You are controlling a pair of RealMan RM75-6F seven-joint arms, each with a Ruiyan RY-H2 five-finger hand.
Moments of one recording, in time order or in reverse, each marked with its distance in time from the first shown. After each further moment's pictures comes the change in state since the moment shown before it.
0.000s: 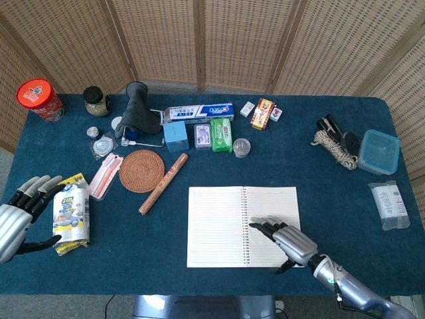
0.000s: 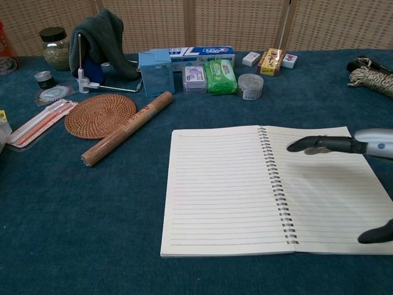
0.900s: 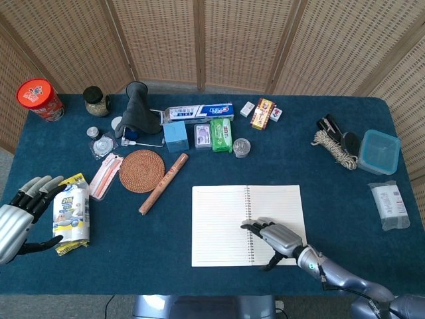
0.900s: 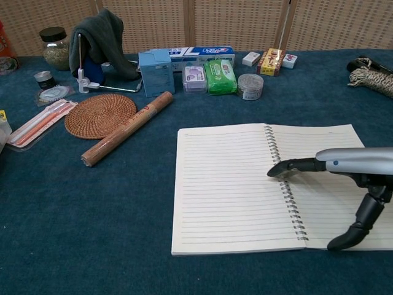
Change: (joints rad) left arm 0.004 0.004 -0.002 -0.021 0.001 -0.003 0.011; right arm 0.132 -0.045 0.004 0.029 0.233 -0.213 -0.079
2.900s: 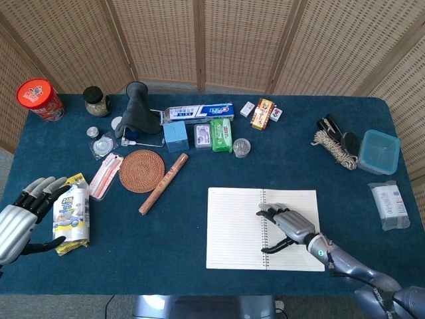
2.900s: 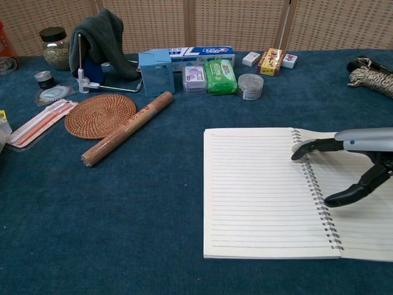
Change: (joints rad) left arm -0.004 -0.004 -0.001 -0.010 0.000 -0.019 0.007; right arm 0.033 0.023 -0.007 0.082 0.111 -0.023 -0.054
